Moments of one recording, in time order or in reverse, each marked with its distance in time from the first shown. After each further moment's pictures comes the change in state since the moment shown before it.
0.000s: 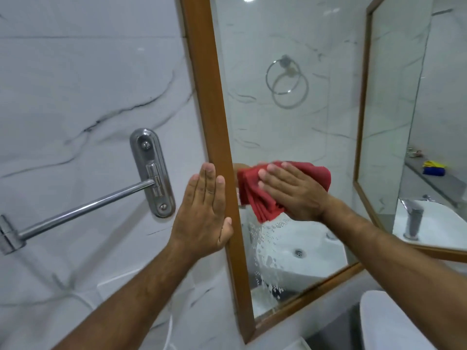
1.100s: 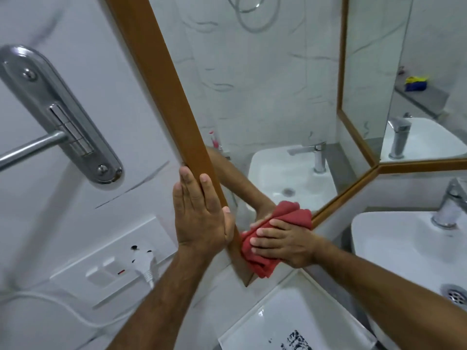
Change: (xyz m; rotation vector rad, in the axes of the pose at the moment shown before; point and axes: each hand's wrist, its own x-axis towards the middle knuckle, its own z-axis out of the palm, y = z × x) left_hand -0.066 0.077 0.064 -0.092 -0.015 -0.210; right_hand -0.186 -0.213 0.057 0.270 -0.422 -0.010
